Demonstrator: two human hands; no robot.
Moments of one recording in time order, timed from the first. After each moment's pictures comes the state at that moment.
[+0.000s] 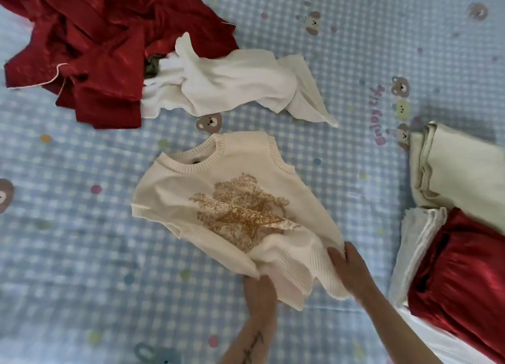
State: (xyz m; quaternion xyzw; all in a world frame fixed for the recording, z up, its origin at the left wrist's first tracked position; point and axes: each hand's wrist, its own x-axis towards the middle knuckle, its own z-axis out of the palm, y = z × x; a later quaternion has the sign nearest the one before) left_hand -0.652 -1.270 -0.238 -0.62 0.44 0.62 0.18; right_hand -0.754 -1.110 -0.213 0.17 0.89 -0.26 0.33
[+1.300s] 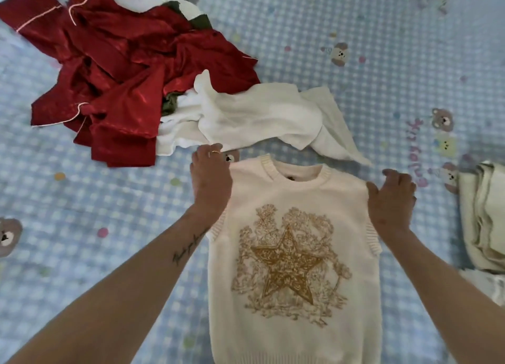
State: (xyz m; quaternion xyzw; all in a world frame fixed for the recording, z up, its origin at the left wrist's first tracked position) left_hand -0.872 -1.502 -0.239 -0.32 0.91 0.27 -0.04; right_hand -0.974 -1.192 -0.234 0.03 0.99 -0.11 0.04
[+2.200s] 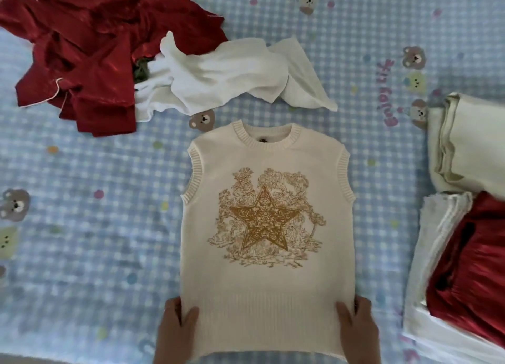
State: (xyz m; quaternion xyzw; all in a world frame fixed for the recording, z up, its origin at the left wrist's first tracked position) left_hand -0.538 -1.388 -0.231 -0.56 0.67 0.43 0.23; right_hand -0.651 -1.084 -0.219 0.34 0.86 -0.25 0.29
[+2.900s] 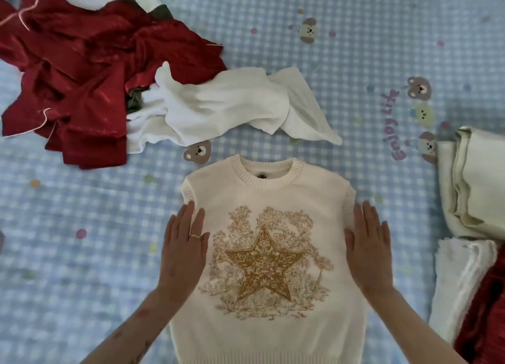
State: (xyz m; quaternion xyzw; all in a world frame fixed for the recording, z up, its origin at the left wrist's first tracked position) left_hand -0.731 -1.448 -0.269 -0.12 0.98 0.13 0.05; right_hand -0.854 -1.113 -0.261 -0.09 0.98 -0.06 0.14
